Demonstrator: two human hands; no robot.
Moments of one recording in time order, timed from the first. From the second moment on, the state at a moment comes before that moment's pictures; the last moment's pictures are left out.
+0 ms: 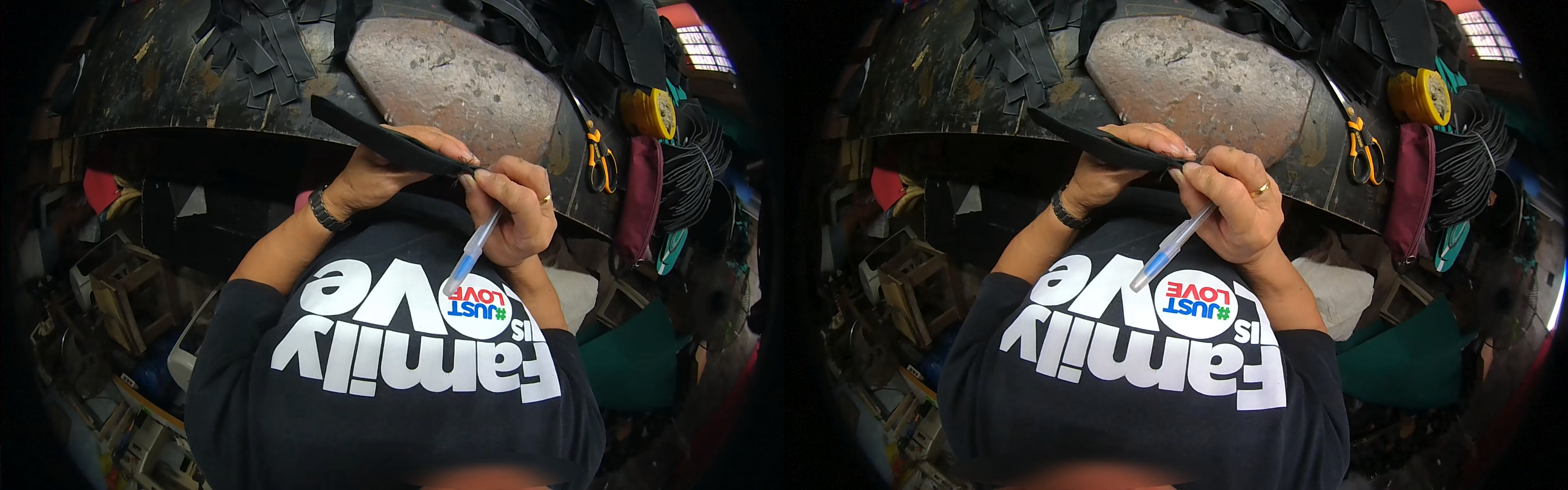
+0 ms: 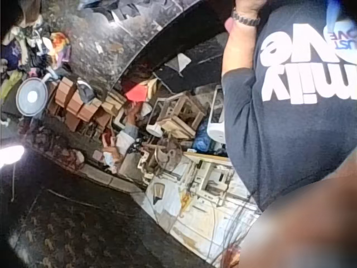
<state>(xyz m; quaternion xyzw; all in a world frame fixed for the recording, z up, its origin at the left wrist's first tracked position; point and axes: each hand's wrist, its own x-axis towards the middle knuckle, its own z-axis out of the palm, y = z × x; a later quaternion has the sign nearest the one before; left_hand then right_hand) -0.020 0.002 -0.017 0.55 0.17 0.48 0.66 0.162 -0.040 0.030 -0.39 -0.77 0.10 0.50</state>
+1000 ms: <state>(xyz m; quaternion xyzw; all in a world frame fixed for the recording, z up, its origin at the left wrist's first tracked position) -0.008 -0.001 -0.006 0.44 0.31 0.54 0.64 0.152 -0.025 0.026 -0.47 -0.69 0.33 0.45</state>
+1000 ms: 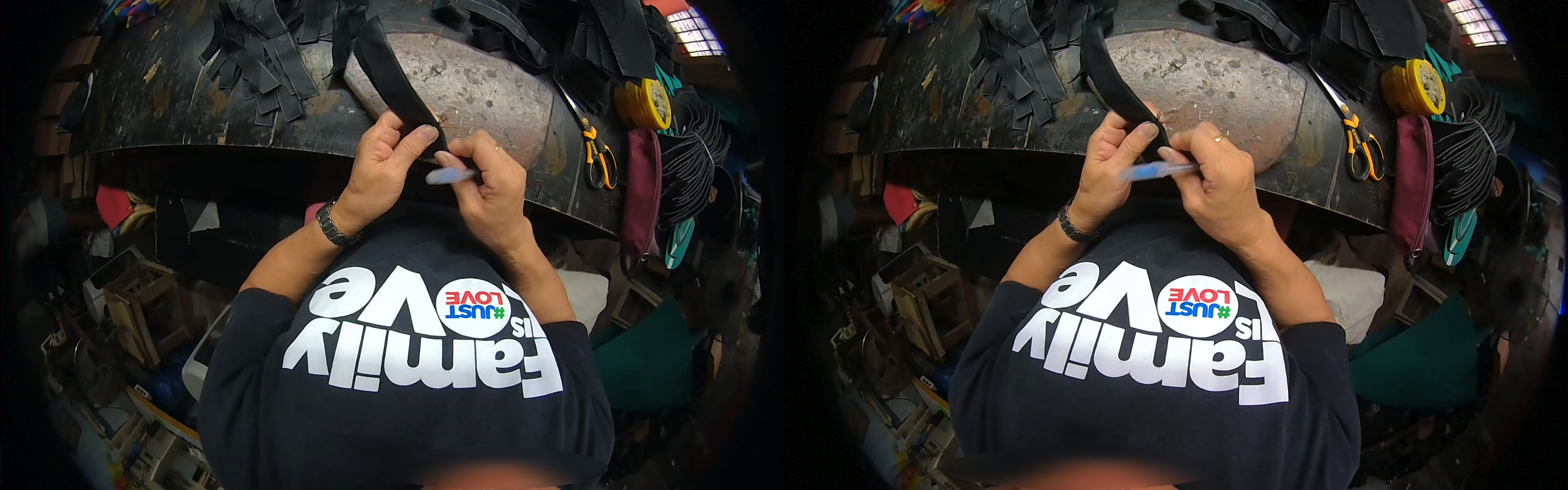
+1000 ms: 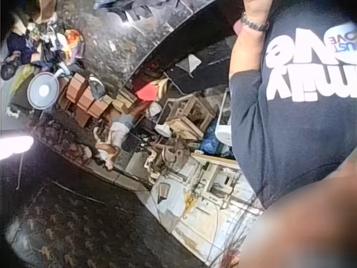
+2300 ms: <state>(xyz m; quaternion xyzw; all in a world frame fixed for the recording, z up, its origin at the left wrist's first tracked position) 0.008 0.074 0.028 0.66 0.29 0.46 0.52 0.204 0.010 0.043 -0.18 -0.36 0.73 0.55</state>
